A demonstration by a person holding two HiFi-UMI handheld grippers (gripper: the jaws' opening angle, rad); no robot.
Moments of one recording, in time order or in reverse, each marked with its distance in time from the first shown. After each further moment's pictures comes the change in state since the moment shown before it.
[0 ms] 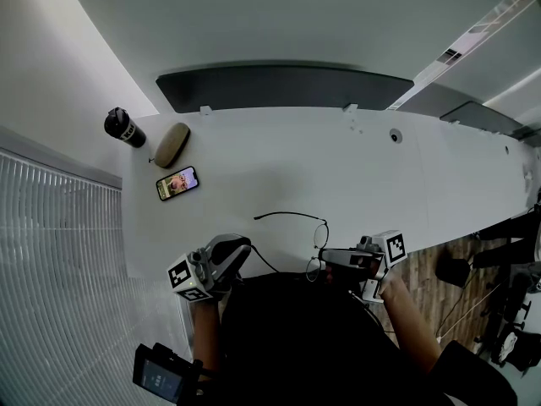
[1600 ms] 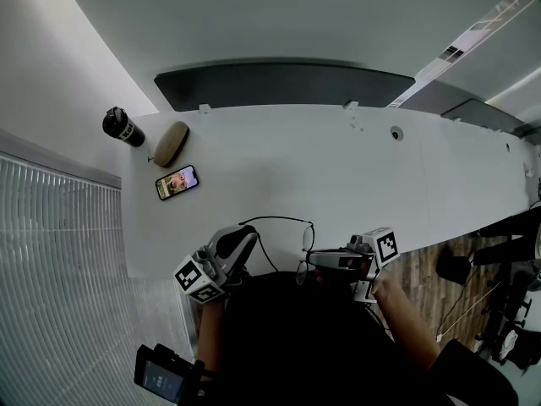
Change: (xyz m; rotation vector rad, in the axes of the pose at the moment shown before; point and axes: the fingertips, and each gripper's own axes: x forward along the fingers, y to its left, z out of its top) left arm 0.012 0.026 -0.008 0.103 0.056 0.198; right arm 0.028 -0.005 -0.009 0.004 0.062 -0.004
